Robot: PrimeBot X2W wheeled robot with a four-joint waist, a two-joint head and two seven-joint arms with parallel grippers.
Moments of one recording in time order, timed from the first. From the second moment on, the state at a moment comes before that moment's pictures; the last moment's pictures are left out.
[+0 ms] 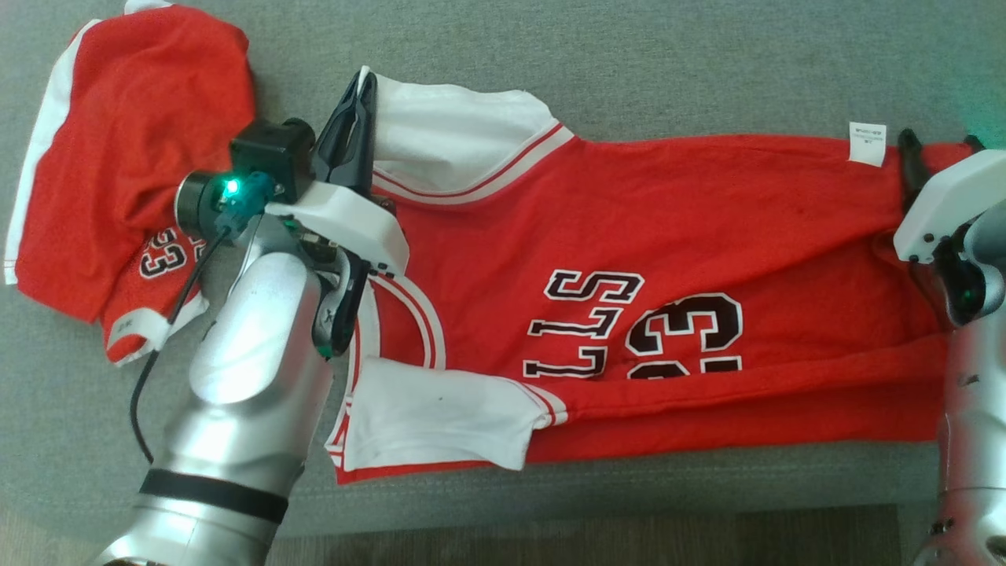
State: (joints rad) left arm -0.68 0.04 -0.38 0.59 -0.25 0.01 -0.25; right arm -0.67 -0.10 -0.42 0.56 -0.05 0.13 0.29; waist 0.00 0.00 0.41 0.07
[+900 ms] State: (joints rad) left arm -0.64 0.05 -0.31 0.55 -0.26 0.04 -0.25; right arm -0.68 -0.12 -0.39 0.60 0.07 0.13 0.10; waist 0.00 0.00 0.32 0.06
